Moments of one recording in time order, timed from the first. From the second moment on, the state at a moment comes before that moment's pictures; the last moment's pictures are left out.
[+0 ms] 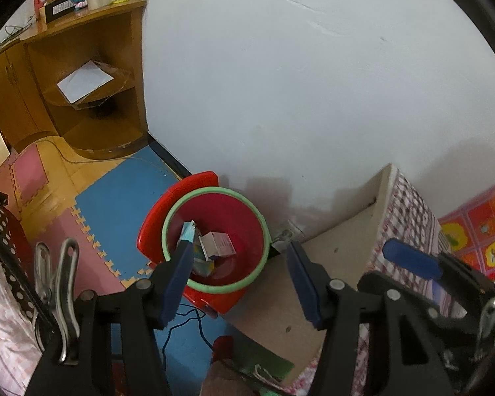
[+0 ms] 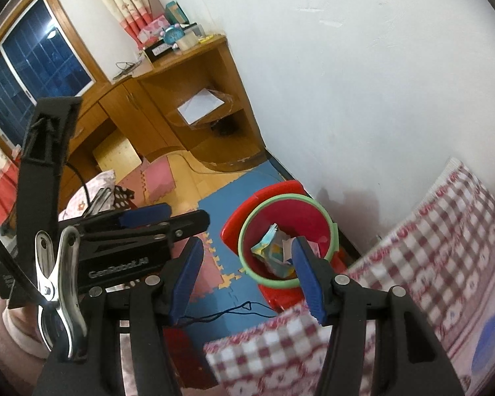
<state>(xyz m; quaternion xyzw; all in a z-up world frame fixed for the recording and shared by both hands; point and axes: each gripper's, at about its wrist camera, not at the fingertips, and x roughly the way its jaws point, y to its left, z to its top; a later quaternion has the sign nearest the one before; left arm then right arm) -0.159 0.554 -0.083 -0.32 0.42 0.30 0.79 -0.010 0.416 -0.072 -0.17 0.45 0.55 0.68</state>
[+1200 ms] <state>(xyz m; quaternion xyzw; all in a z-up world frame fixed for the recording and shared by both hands) -0.111 0.258 -0.010 -0.19 0.44 0.13 0.87 -0.039 0.059 -0.003 -0.04 0.42 0.38 0.82</state>
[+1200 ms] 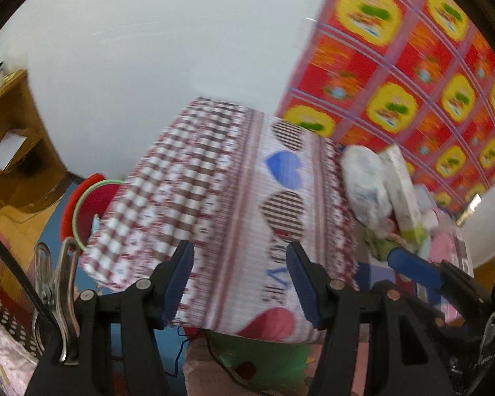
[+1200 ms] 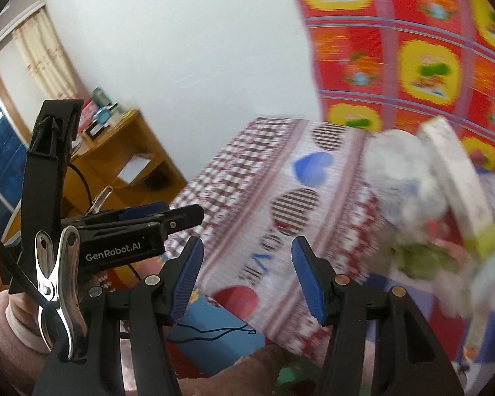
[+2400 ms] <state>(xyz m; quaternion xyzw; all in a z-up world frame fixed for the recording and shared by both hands) 0.081 0.056 -0.049 -0.01 0.52 -0.14 0.84 0.041 -0.129 -0.046 0.13 0.48 0.09 0.86</state>
